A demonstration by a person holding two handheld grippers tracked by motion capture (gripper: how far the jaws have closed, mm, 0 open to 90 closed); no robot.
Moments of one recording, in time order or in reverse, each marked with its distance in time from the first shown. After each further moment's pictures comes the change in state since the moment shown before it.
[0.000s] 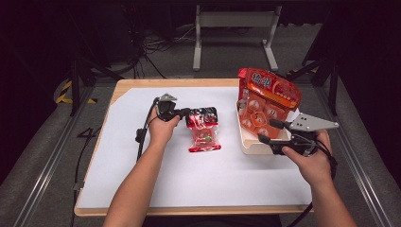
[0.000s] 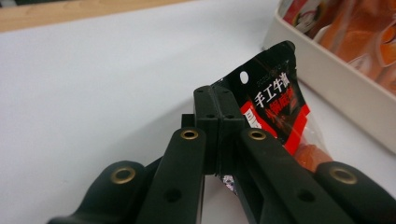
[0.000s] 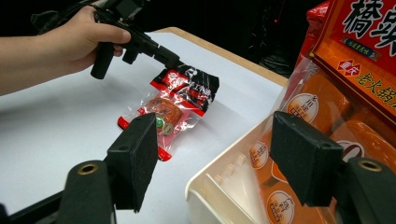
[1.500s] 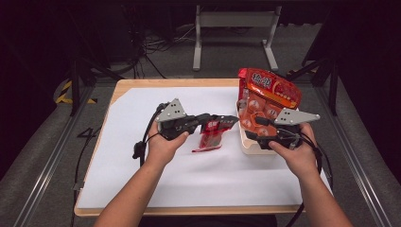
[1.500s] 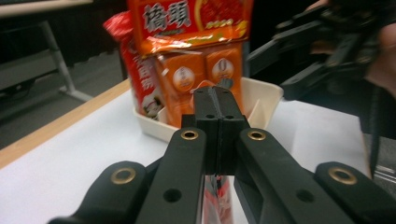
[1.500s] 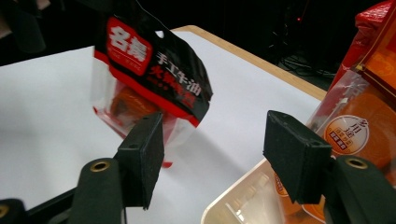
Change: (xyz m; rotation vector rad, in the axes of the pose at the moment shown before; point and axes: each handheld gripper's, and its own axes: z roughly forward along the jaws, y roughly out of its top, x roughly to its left) left arm -0.125 0.024 -0.087 -0.230 -0.221 0.372; right arm 0.003 0.011 0.034 0.015 0.078 -0.024
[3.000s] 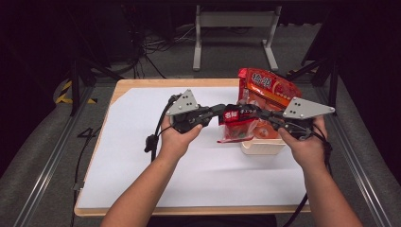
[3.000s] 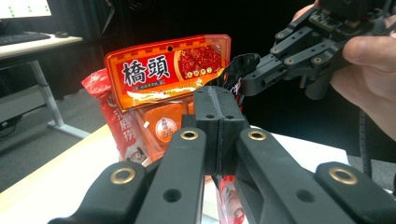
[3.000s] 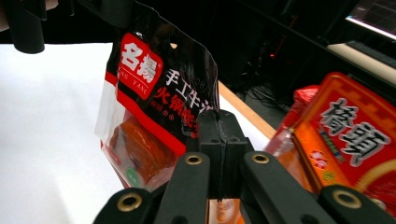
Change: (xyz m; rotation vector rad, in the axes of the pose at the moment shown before) left arm -0.007 0.029 0.025 -0.100 -0.030 0.027; right arm -0.004 0.039 -0.031 -0.048 -0.104 -0.231
